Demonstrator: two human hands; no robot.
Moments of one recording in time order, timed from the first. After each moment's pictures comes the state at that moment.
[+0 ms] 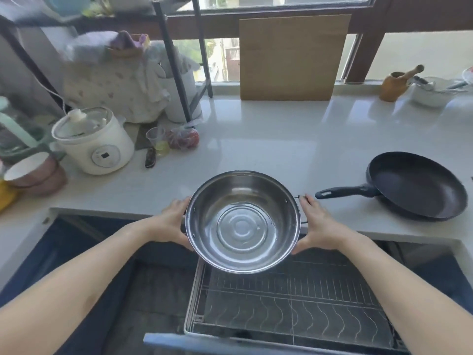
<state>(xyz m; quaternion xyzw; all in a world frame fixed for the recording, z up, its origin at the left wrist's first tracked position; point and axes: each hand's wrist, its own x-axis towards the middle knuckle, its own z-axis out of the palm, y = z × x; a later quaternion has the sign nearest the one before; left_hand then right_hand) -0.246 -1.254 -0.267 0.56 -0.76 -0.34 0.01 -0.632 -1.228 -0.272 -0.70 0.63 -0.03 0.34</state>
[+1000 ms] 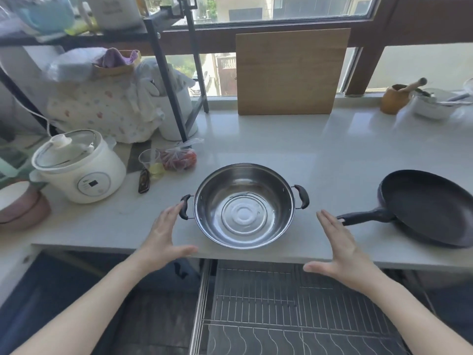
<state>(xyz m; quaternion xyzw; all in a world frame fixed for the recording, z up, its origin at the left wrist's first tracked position) -0.230 -1.286 -0.283 0.61 -0.71 -0.30 0.17 -0.645 -1.231 -0.290 -0.71 0.63 -0.17 0.27</state>
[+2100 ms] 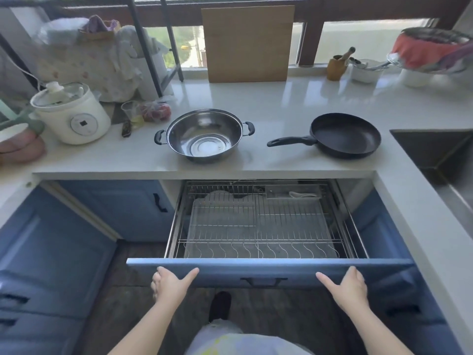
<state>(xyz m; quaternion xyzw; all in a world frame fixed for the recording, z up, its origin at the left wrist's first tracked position) -0.346 -0.964 -0.431 0.86 -0.39 -0.31 0.10 -0.753 -0.911 -0.448 -0.35 0.89 -0.11 0.29</state>
